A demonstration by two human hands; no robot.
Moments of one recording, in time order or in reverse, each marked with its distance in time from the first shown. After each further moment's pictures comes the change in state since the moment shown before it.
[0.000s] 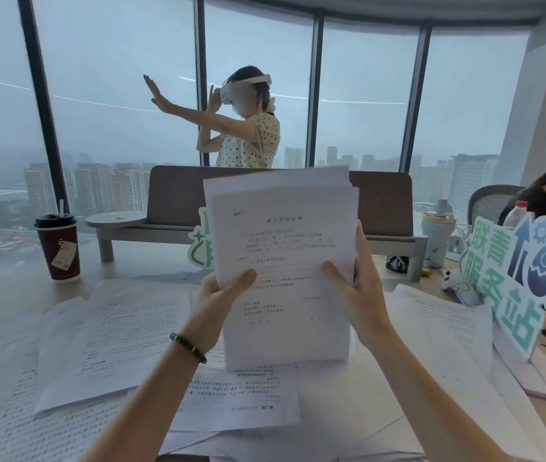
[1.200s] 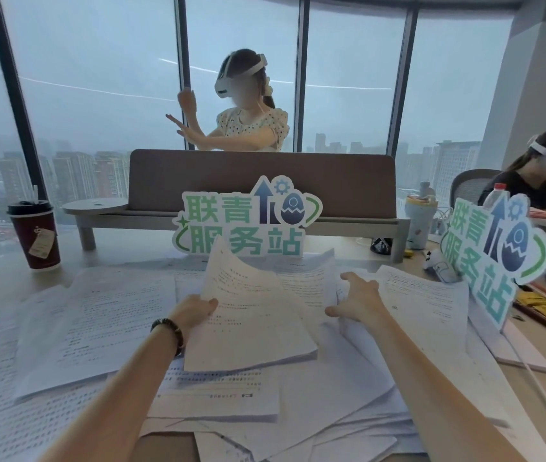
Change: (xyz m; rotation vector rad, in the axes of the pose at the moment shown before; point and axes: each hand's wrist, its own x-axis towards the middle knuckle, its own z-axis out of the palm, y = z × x) left_hand 0.026 -0.058 -0.041 0.675 0.050 -0.603; right_hand 0.000 0.055 -0.040 -0.780 -0.197 0.719
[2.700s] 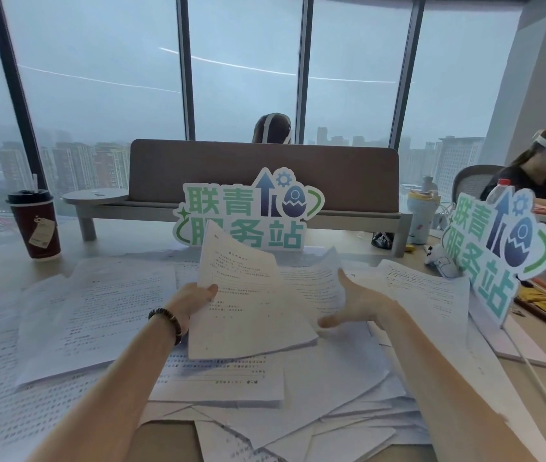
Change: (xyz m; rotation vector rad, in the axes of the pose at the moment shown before) left_hand 0.007 -0.005 -0.004 -0.265 -0.032 -0.009; right_hand 0.011 0.014 0.000 -0.055 -0.337 -0.126
